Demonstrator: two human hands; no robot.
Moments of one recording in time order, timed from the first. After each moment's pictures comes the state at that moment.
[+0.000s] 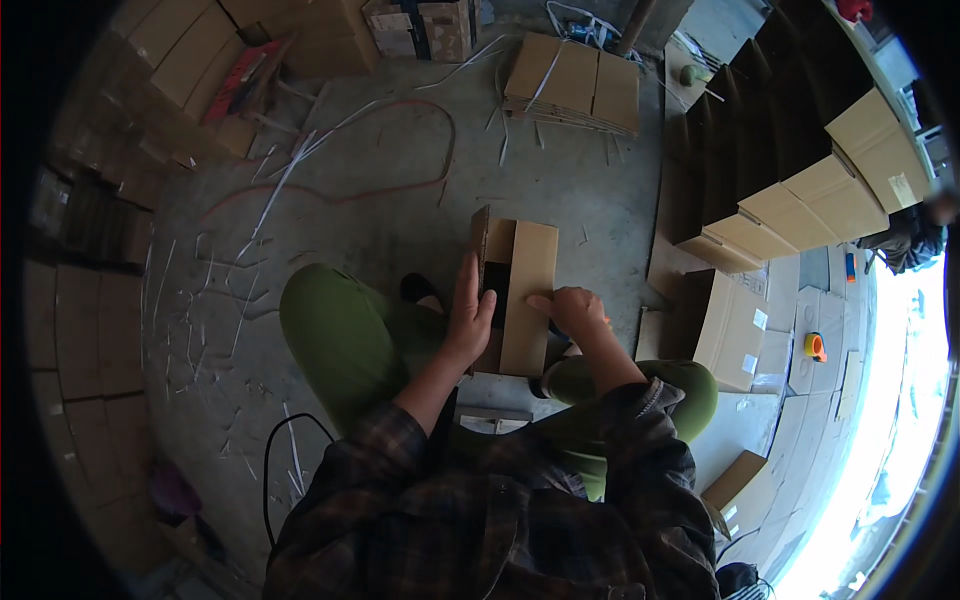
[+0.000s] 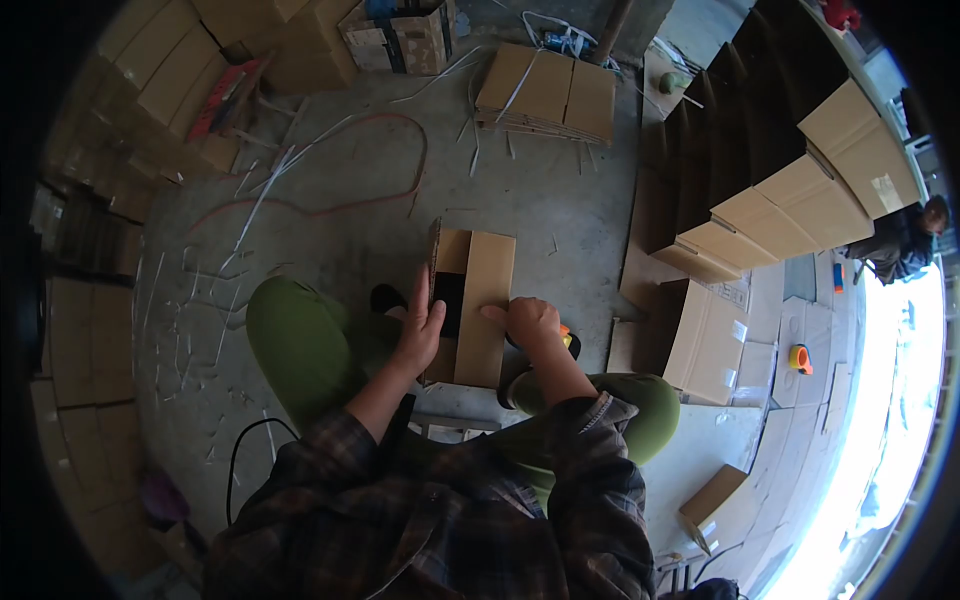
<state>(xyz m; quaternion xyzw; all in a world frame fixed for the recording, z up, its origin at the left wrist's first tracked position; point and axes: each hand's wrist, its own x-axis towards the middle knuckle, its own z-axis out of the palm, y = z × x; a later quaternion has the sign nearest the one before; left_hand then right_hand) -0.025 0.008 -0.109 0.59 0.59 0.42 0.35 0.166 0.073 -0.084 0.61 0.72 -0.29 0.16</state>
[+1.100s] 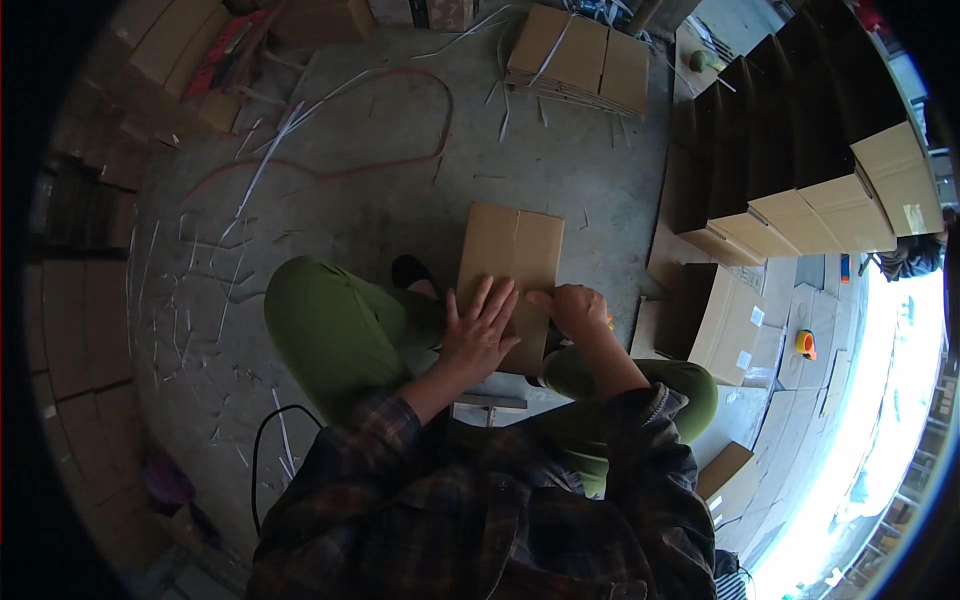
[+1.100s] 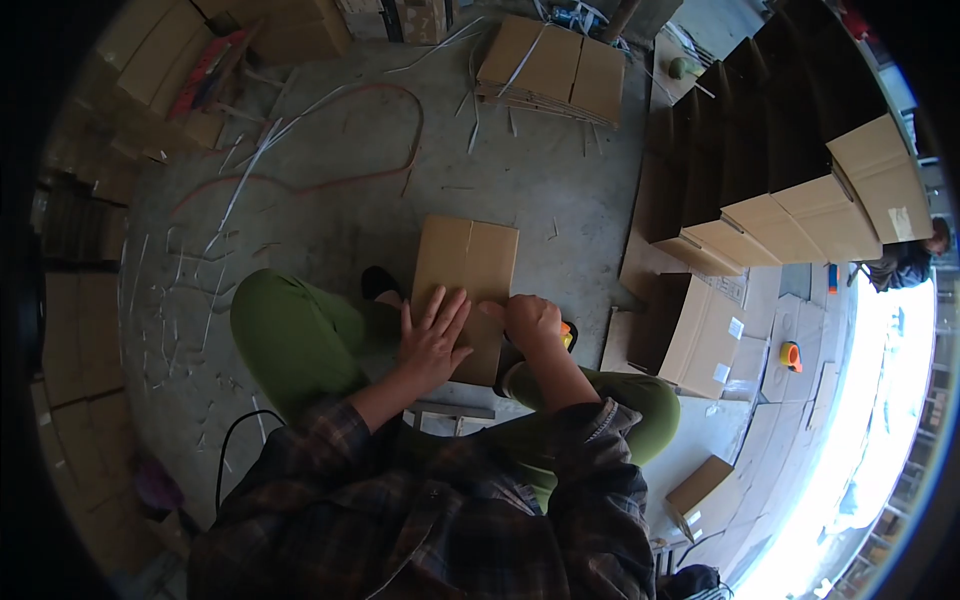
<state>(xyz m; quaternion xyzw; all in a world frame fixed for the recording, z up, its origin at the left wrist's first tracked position) -0.018 -0.016 -0.094 0.79 0.59 0.07 0.14 0.161 0.069 -0.087 0.61 0.72 -0.26 0.19</state>
